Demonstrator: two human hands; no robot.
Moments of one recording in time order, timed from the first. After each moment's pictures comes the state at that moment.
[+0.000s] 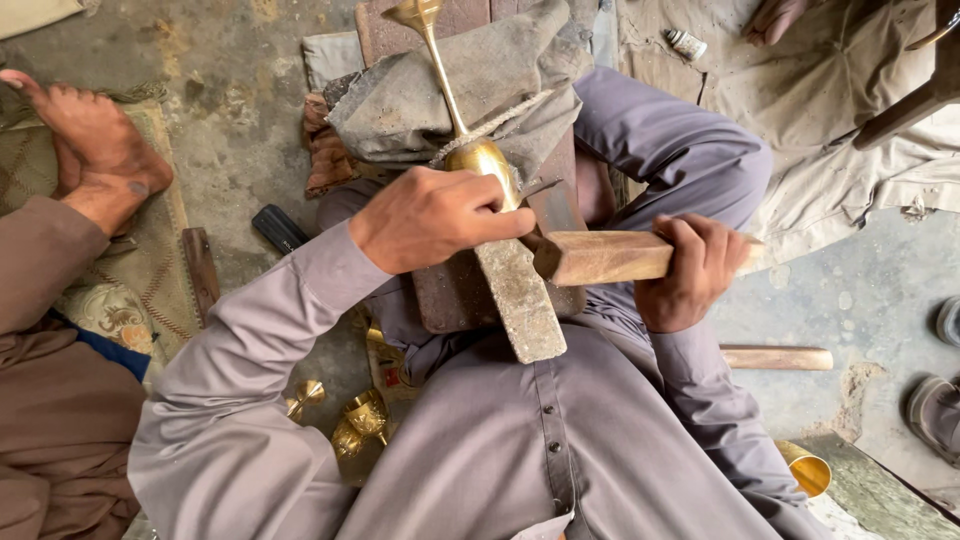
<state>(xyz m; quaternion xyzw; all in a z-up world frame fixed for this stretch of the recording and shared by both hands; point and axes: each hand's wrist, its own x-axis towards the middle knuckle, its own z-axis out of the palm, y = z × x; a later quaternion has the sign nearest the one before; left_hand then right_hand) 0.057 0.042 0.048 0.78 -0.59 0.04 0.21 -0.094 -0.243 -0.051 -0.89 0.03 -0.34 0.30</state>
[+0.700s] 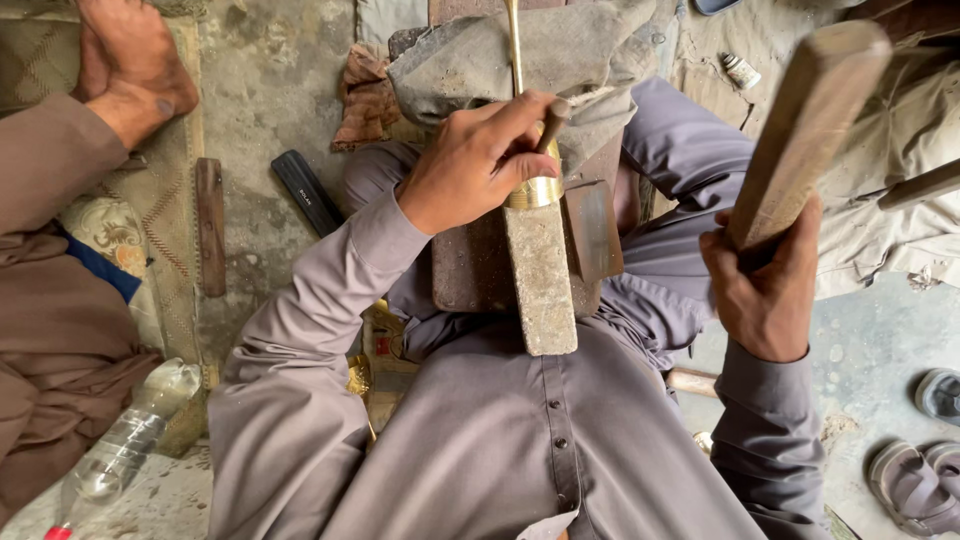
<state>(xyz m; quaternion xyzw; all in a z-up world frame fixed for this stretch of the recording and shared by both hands) 0.057 0.032 0.012 0.82 -0.35 -0.01 0.45 -0.069 -0.284 0.025 -0.82 0.02 -0.04 0.57</state>
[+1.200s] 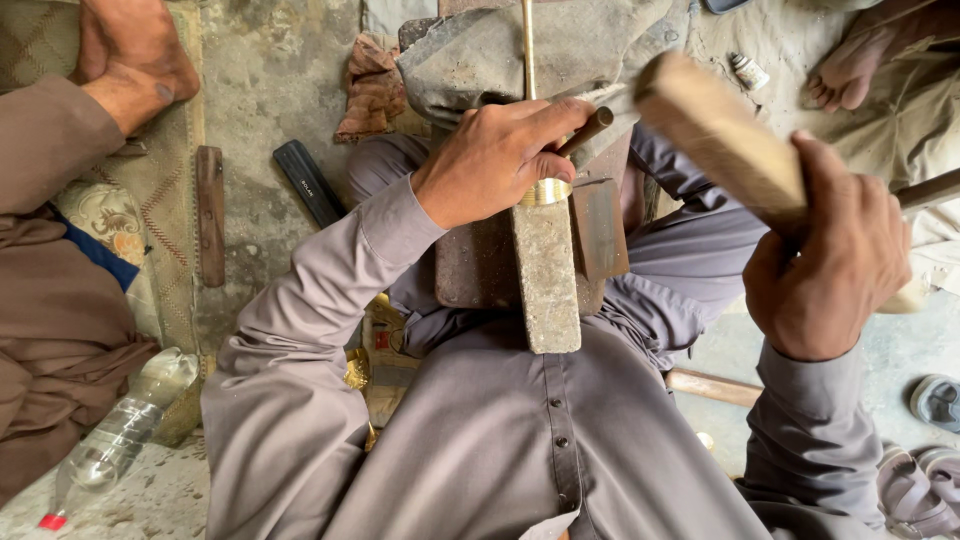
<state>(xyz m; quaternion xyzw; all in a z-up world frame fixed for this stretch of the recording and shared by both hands) 0.059 0.024 0.018 0.84 -0.37 0.00 0.40 -0.044 -0.281 0.075 -0.98 -0.09 -0.12 0.11</state>
